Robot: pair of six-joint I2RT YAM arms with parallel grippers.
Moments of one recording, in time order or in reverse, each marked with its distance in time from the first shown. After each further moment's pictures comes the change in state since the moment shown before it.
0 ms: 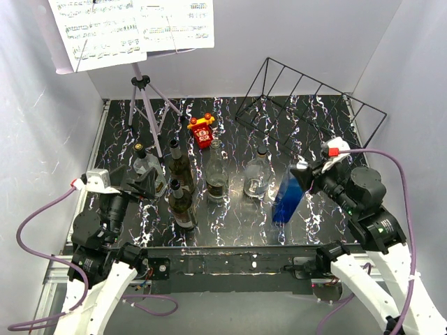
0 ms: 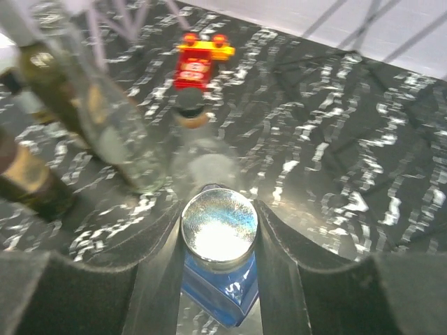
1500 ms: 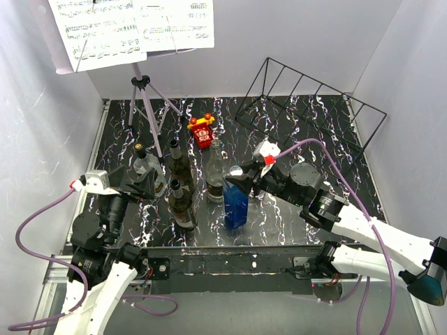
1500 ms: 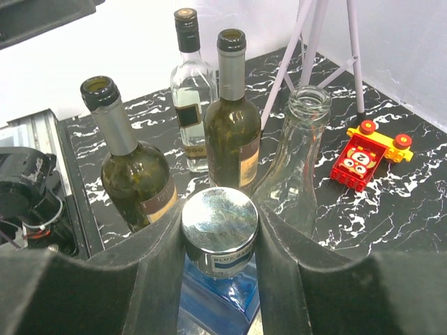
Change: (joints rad) left arm -0.003 -0.011 -0.001 -0.001 -0.011 -0.001; right arm 0.578 0.375 -0.079 0.635 0.034 0.015
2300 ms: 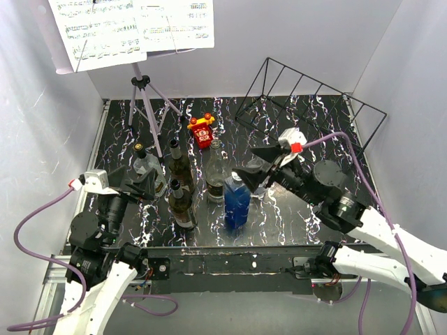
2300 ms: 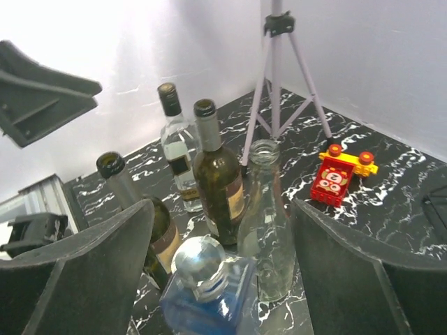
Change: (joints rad) left arm -0.001 0.002 0.007 -0.011 0.010 -0.012; right arm 0.001 -0.097 0.071 -0.033 0.106 0.084
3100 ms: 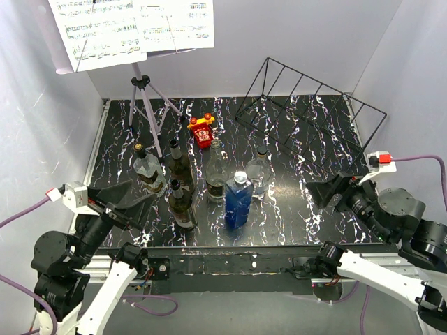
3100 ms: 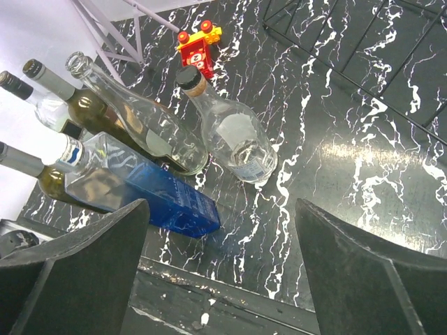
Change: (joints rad) left arm 0.000 0.026 0.357 -0.359 0.327 -0.163; right arm 0.000 -0.347 0.329 -1.114 0.523 0.455
